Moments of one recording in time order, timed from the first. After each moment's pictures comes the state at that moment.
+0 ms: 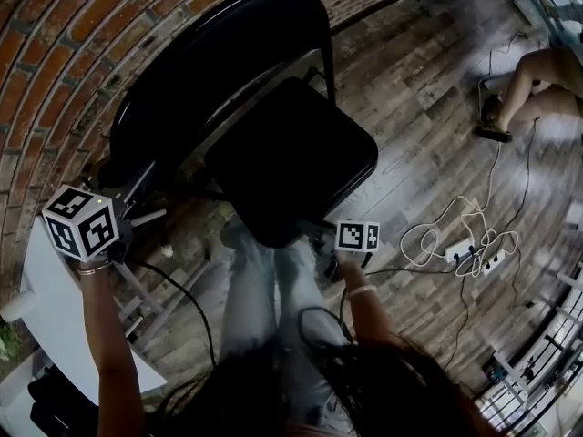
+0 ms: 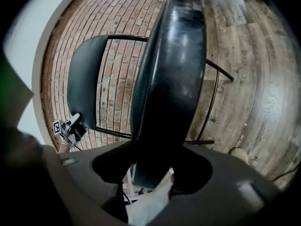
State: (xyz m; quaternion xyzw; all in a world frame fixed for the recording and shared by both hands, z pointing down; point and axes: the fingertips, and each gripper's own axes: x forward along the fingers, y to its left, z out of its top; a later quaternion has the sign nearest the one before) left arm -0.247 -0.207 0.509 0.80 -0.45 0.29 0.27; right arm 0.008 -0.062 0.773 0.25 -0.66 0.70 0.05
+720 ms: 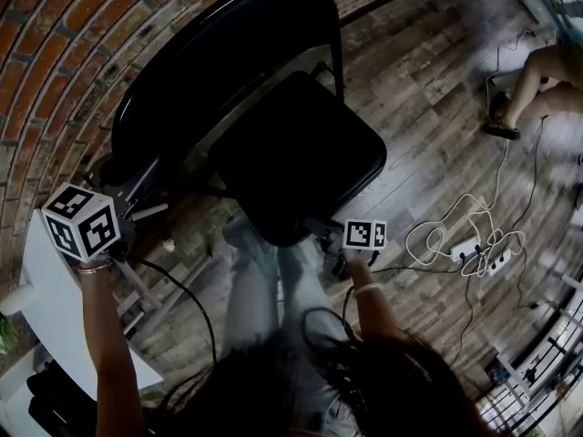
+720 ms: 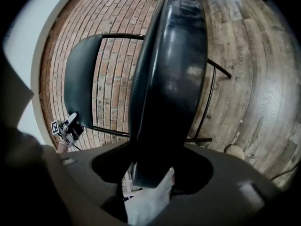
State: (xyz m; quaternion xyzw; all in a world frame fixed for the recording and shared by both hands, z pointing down) left arm -0.234 -0.197 0.520 0.80 -0.45 0.29 0.27; right arm 0.025 -0.045 0.801 0.25 -0.65 0.71 0.05
